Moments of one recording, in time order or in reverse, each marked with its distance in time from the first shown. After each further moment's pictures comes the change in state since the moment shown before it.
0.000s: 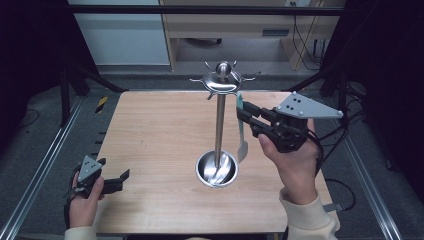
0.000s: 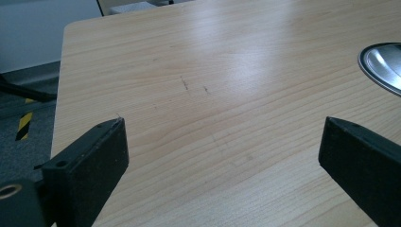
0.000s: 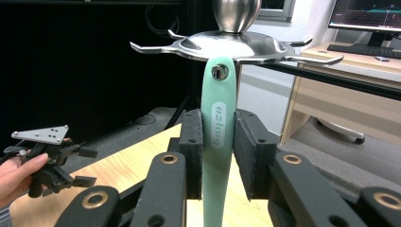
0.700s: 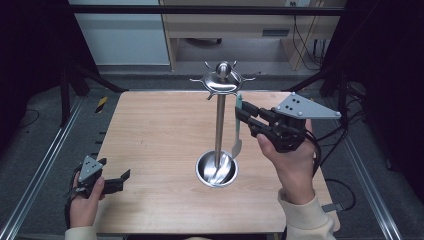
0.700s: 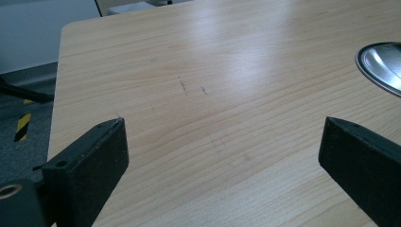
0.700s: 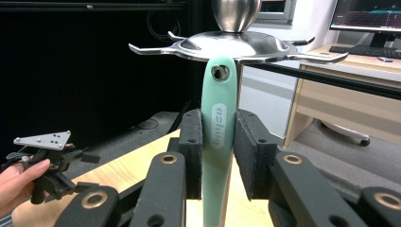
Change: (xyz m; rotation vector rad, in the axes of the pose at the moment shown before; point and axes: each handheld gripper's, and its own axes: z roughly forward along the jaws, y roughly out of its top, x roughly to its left) left arm -0.002 0.000 0.001 0.002 -0.005 0.005; right arm 0.000 -0.003 0.003 -0.019 0.008 0.018
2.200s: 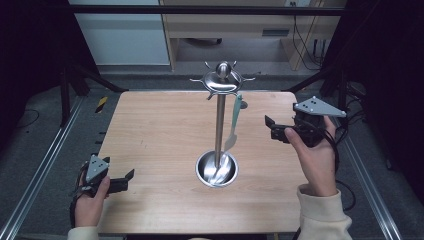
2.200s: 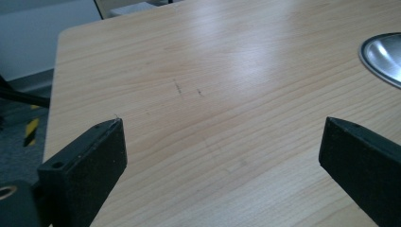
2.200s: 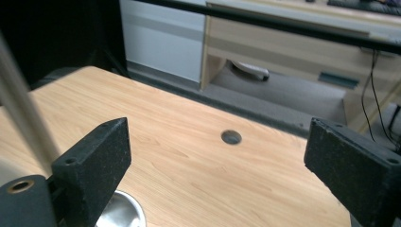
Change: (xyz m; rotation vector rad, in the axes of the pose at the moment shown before) left arm -0.011 0.006 0.007 0.007 0.039 0.053; right arm -0.085 -0.062 -0.003 0.219 -0.374 0.022
